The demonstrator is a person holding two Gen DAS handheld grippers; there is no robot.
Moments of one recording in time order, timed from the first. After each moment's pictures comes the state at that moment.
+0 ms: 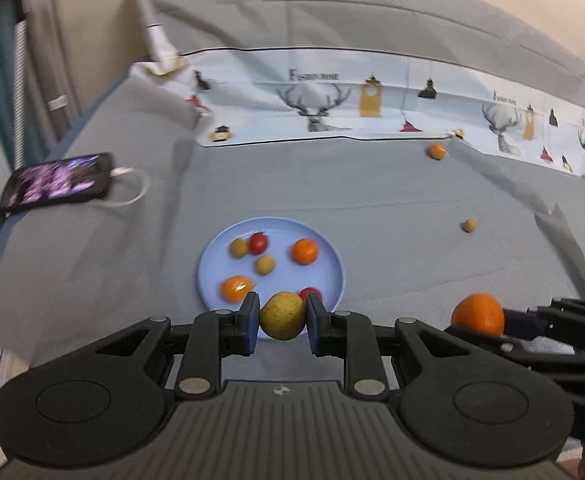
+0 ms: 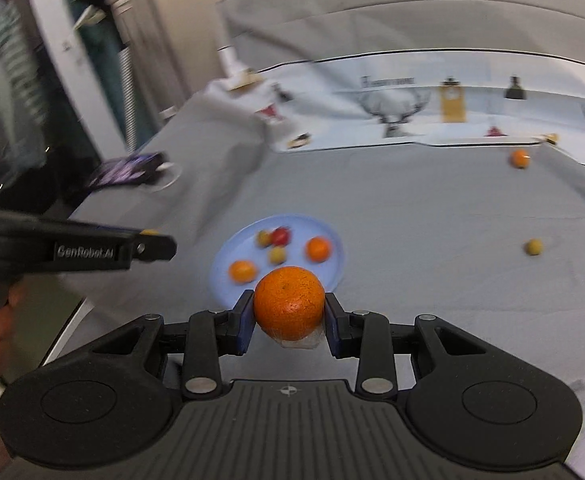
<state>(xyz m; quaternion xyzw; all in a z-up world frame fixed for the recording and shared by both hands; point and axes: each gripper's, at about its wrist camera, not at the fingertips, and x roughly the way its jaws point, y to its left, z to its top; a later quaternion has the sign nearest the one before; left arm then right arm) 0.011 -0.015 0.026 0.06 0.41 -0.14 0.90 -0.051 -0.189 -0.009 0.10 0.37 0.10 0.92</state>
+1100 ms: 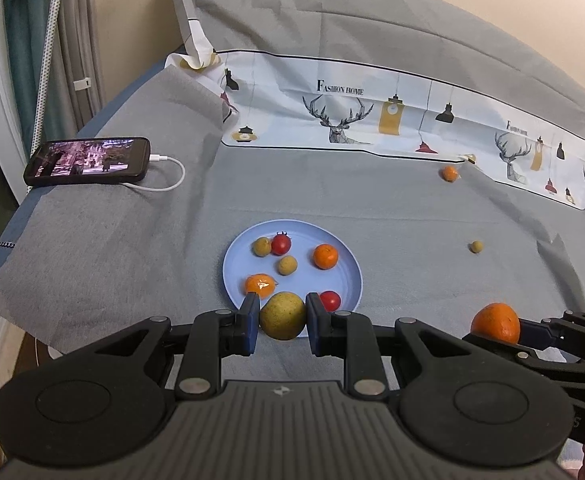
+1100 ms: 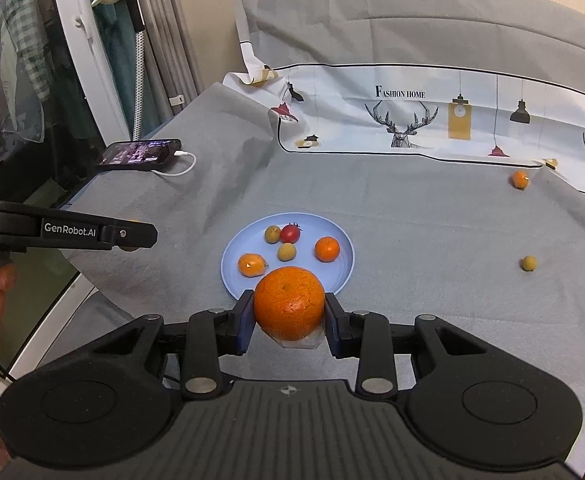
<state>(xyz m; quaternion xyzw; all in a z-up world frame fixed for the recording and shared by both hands) 0.018 0.020 0.028 0.01 0.41 -0.12 0.90 -0.053 -0.165 -0.002 0.07 0.37 0.09 0.92</state>
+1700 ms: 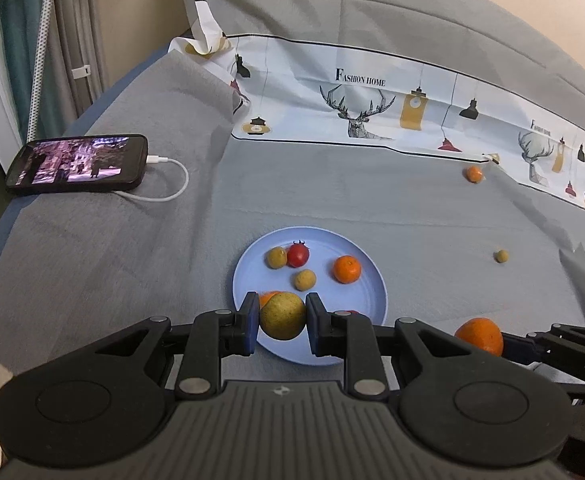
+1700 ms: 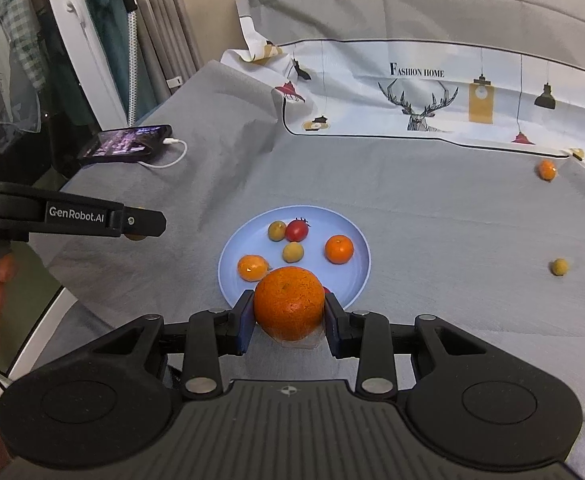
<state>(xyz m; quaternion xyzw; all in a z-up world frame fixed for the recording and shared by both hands) 0.079 0.018 0.006 0.02 0.43 -0.11 0.90 0.010 -0.156 -0.029 0.07 0.40 0.10 0.91</state>
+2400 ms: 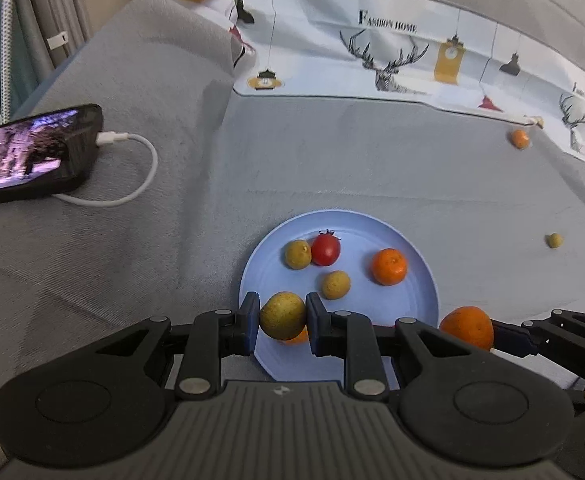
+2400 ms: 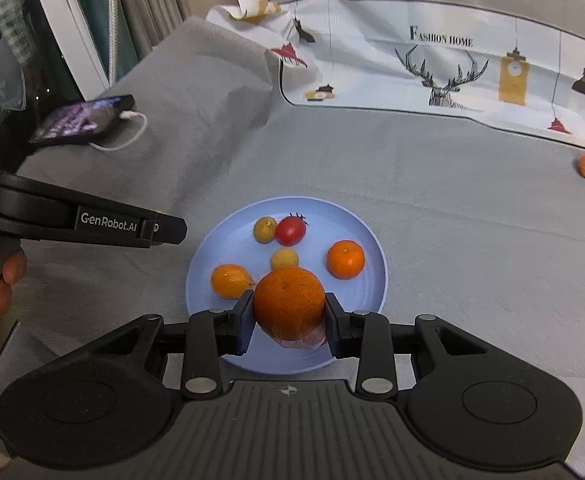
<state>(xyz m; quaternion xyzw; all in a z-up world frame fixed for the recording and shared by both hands) 0.170 0.000 -0.062 0.05 0.49 -0.09 0.86 0.102 -0.146 -0.089 0.06 0.44 0.11 0.89</state>
